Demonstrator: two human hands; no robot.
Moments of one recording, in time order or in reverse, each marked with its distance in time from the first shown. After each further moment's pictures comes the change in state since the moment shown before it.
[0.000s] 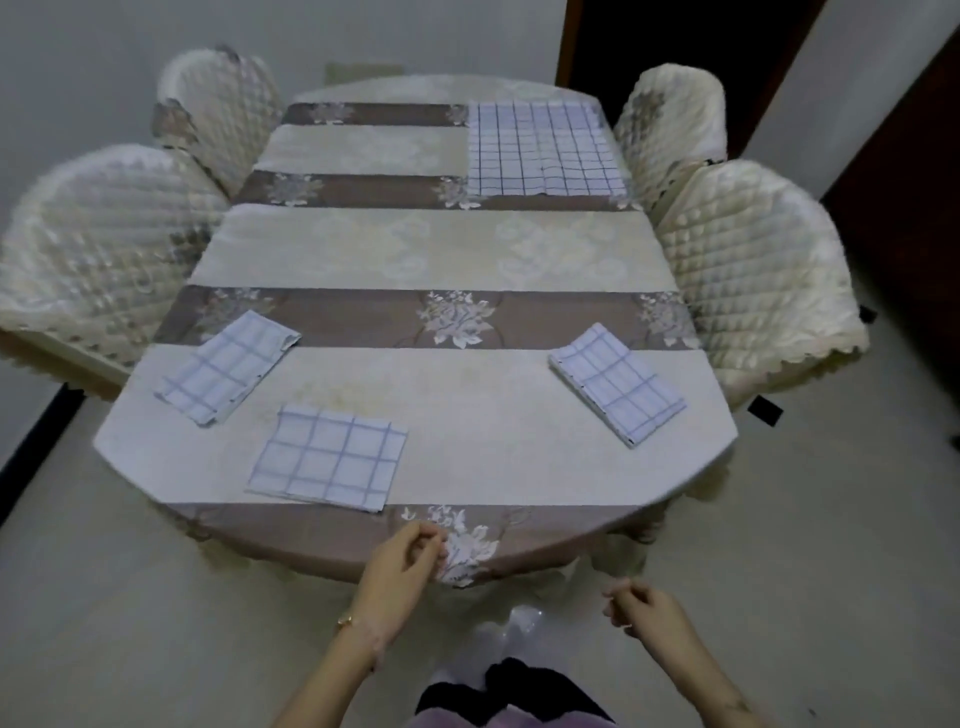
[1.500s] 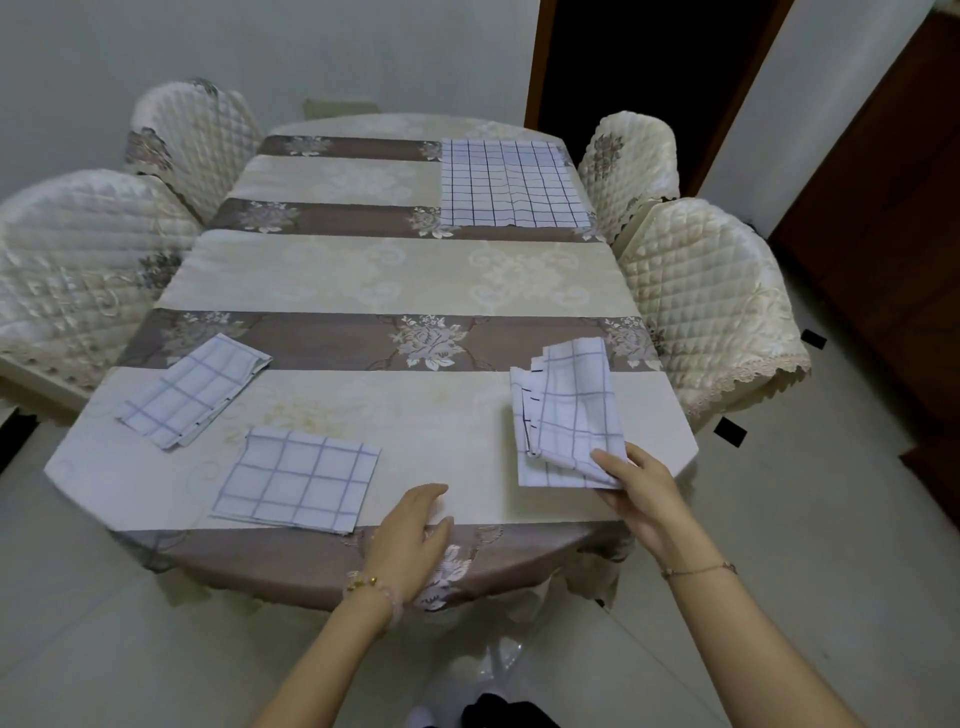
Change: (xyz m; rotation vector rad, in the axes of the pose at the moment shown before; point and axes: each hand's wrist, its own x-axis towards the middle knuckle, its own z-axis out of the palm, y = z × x) left_hand 0.036 0.035 0.022 0.340 -0.035 0.184; right_hand 0.032 -0.128 -0.054 0.710 -0.028 -0.230
